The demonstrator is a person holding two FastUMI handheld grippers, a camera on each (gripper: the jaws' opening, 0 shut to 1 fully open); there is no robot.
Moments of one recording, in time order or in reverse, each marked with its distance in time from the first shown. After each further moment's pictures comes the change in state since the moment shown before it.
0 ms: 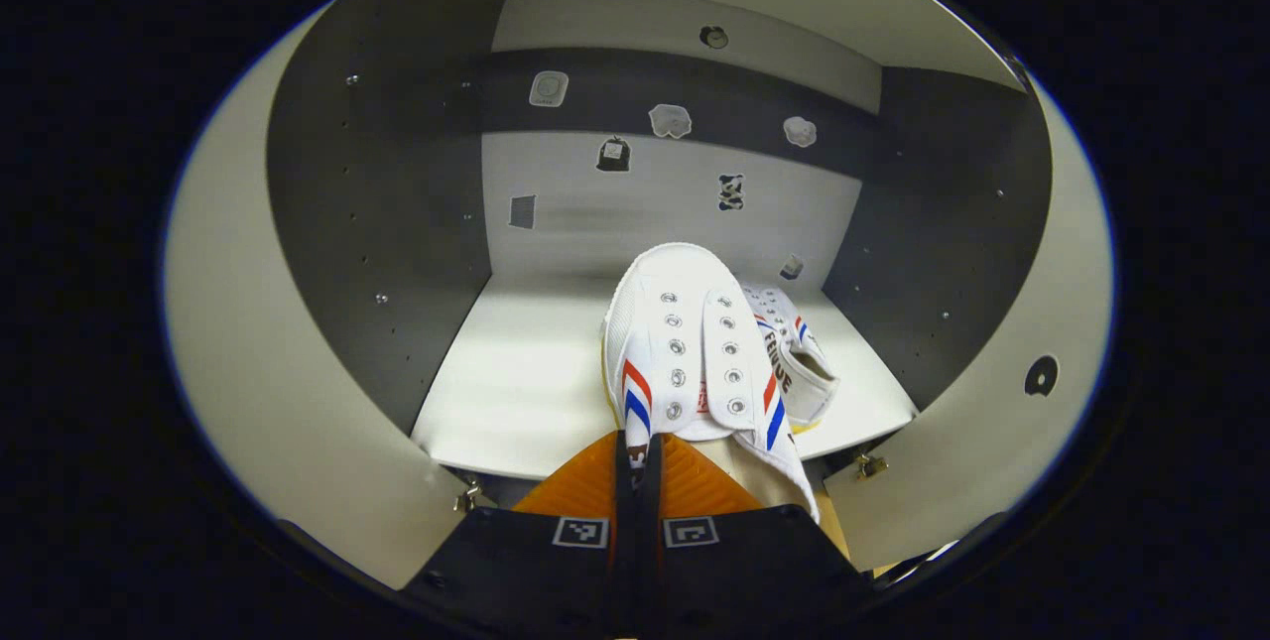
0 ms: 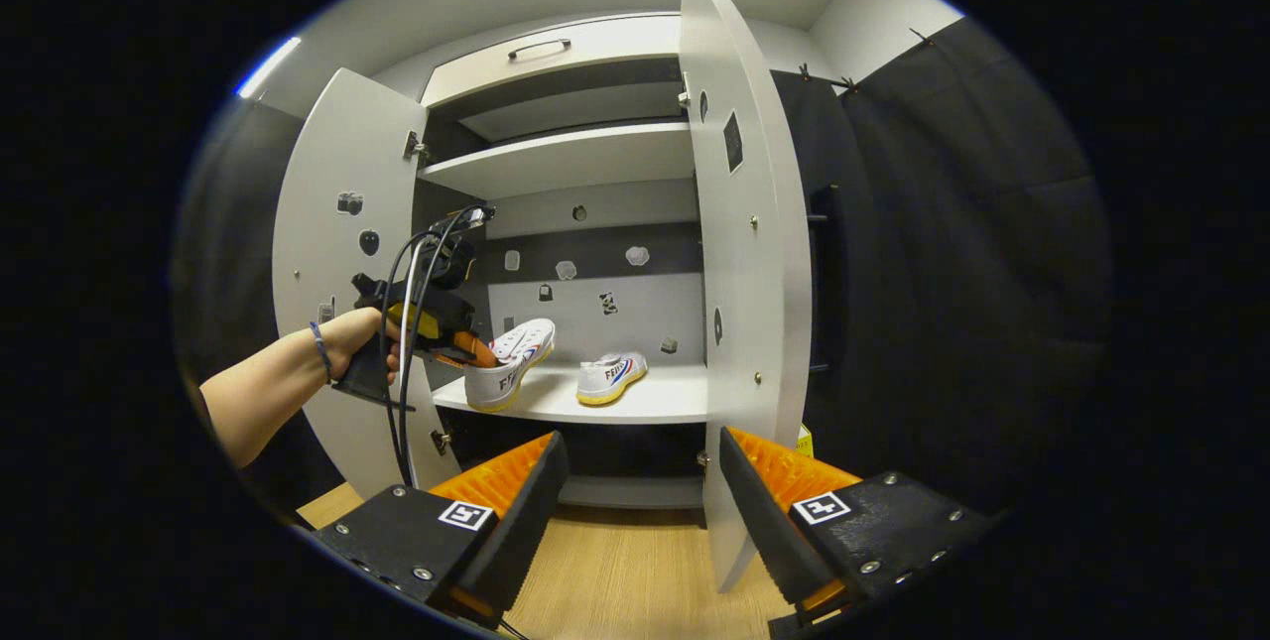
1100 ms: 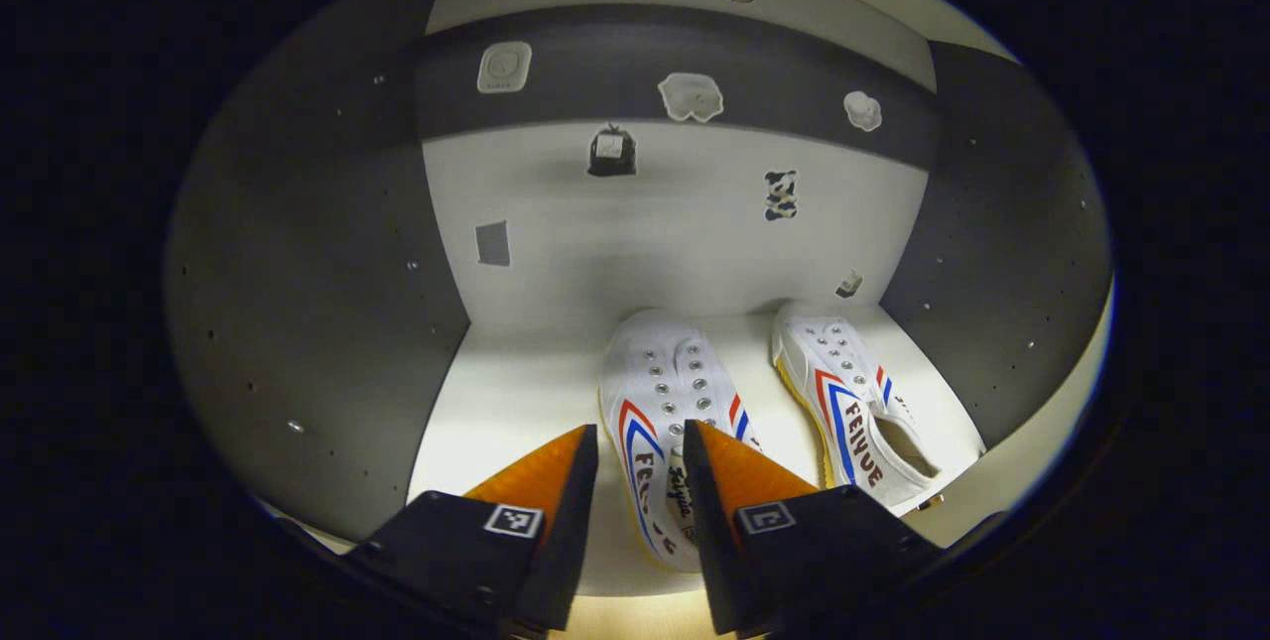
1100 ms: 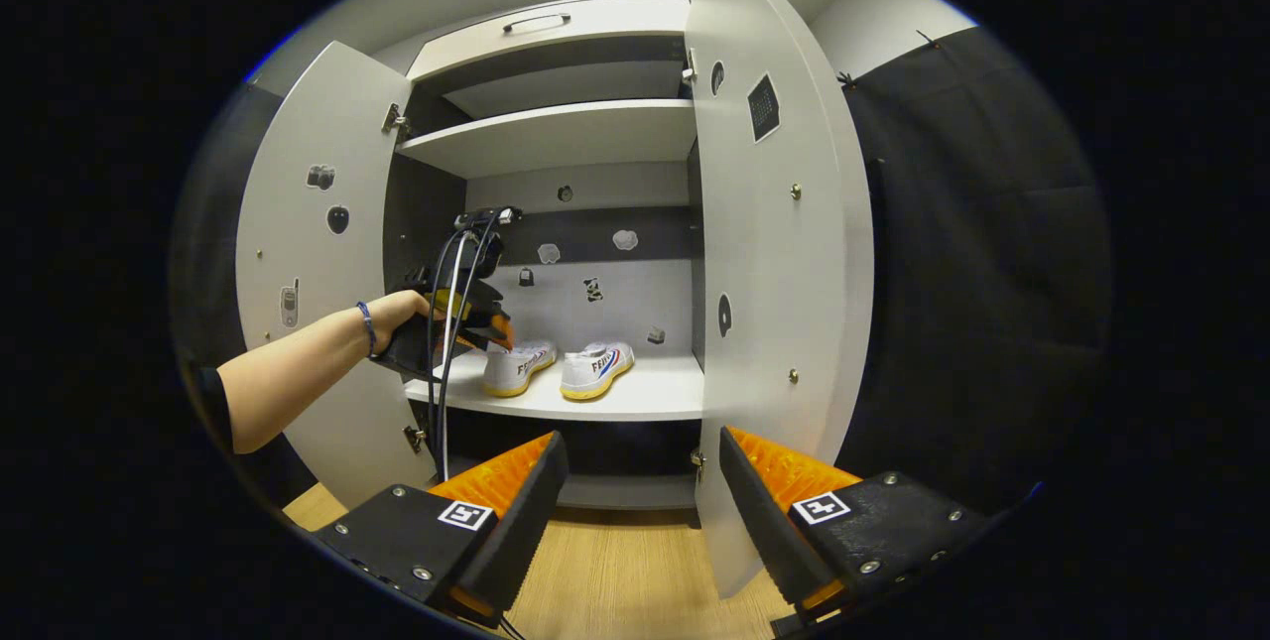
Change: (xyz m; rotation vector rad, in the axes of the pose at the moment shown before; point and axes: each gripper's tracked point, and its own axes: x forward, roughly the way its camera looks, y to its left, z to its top) left arm 0.069 0.012 0.048 0.127 -0.047 0.061; right arm 0.029 0.020 -0.013 -0.015 0.030 -0.054
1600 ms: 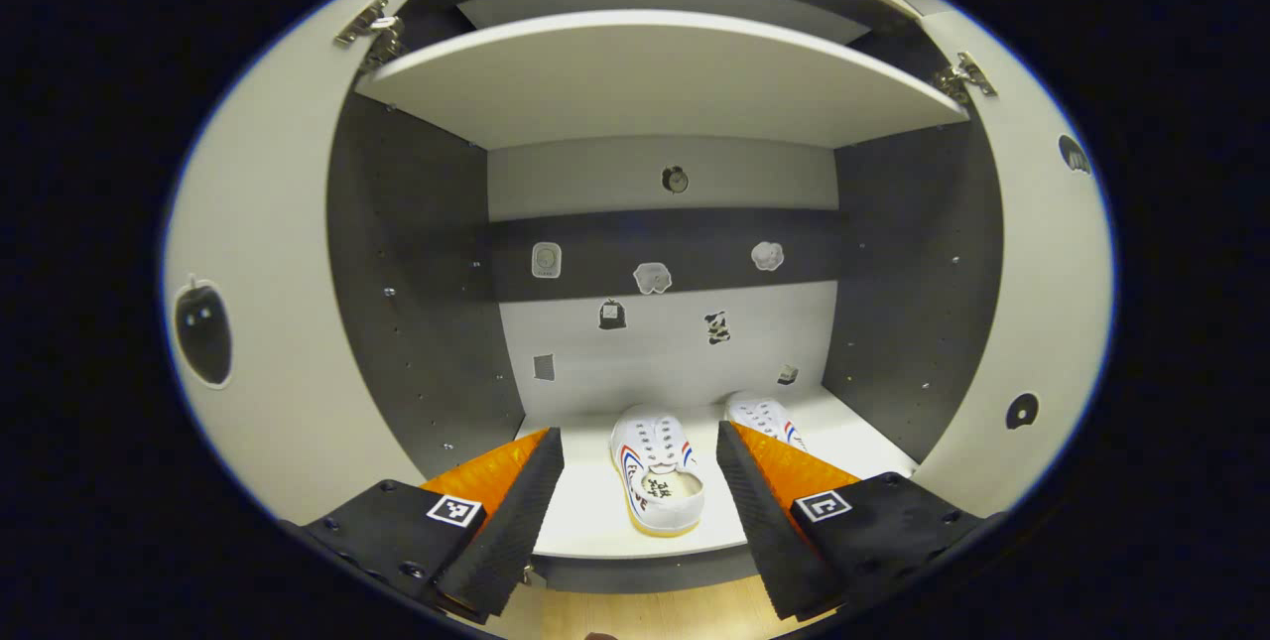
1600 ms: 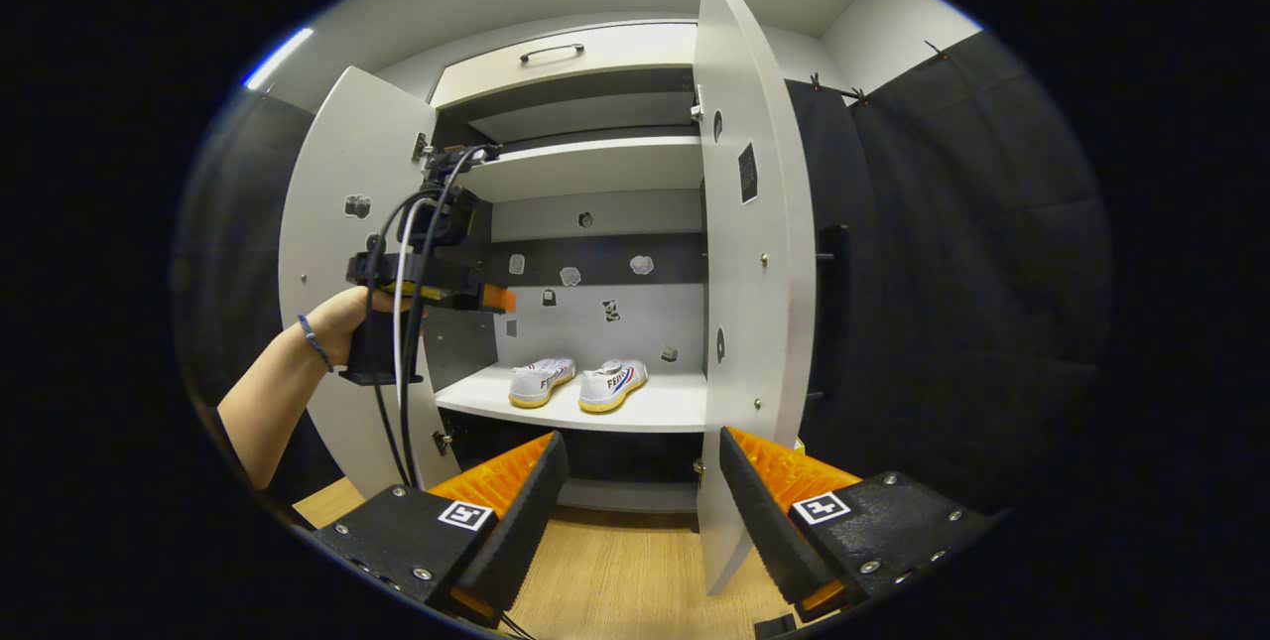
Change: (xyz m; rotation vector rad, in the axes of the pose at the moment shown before) left arm -0.187 -0.025 0.041 0.005 -0.380 0.025; right arm -0.051 -0.010 0.033 -0.020 -0.043 0.057
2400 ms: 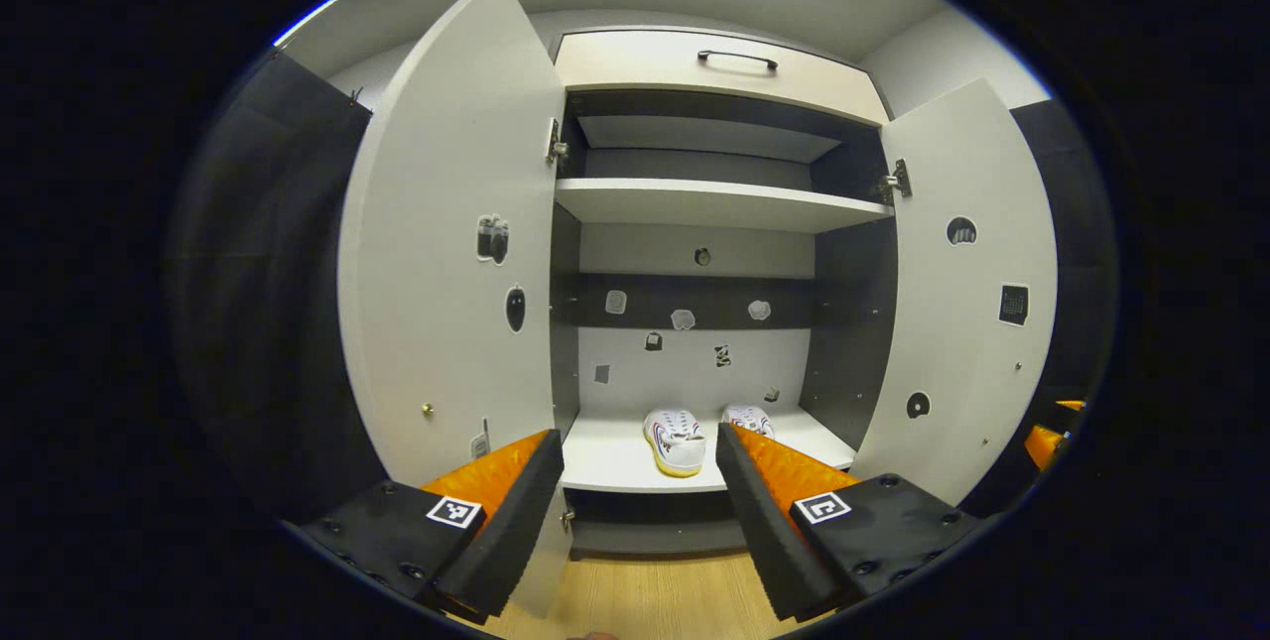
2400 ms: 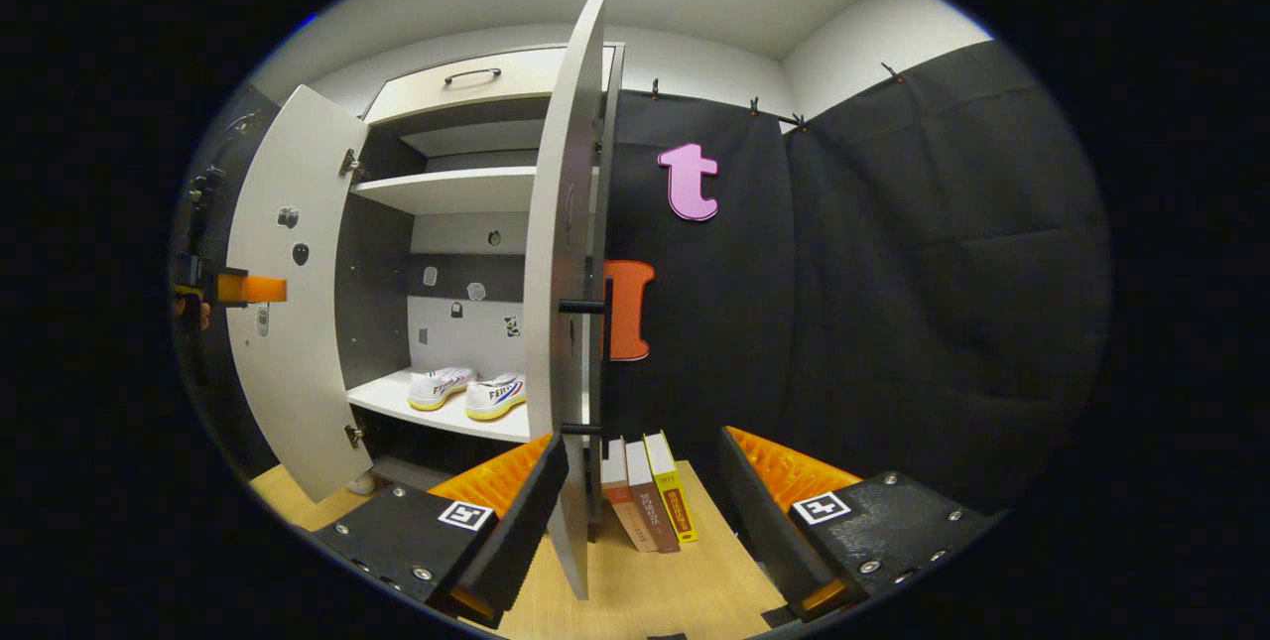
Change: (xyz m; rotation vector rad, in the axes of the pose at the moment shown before) left arm -0.200 0.050 0.001 -0.061 -0.128 0.103; right arm -0.017 -0.139 0.031 -0.067 -0.053 -0.179
